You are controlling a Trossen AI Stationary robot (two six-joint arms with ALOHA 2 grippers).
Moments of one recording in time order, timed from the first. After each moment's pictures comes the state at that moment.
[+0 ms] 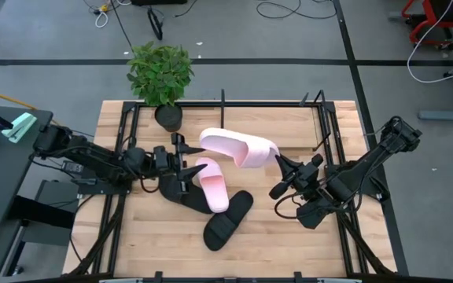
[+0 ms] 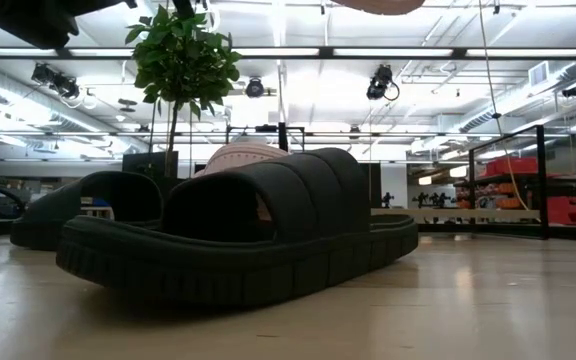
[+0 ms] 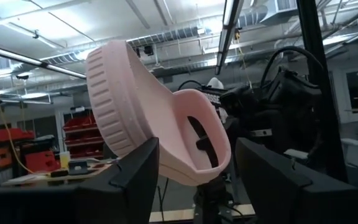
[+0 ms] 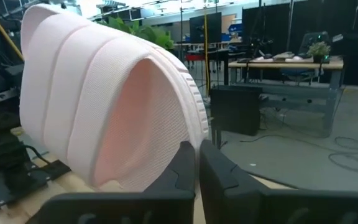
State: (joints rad) left arm -0.18 1.25 0.49 1.21 -0.28 0.24; right arm 0.65 1.33 1.03 -0.45 1.57 0.85
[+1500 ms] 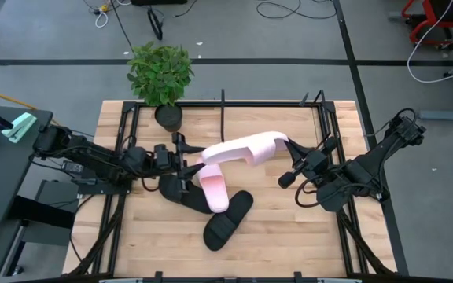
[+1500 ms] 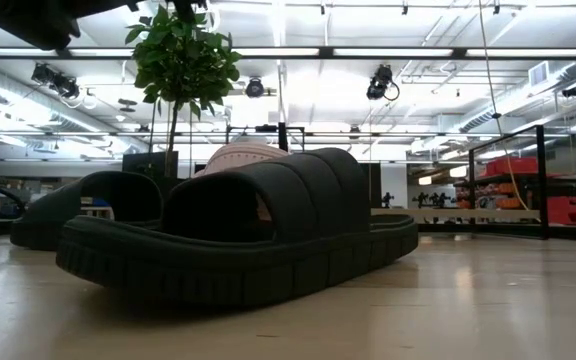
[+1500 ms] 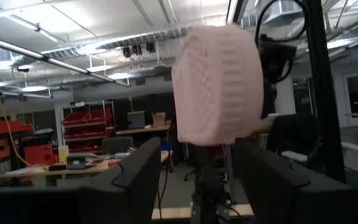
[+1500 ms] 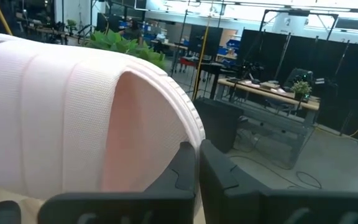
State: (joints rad) left arm -0.17 1.24 0.49 1.20 -0.28 0.20; right arm 0.63 1.23 1.19 -0.45 1.57 0.37
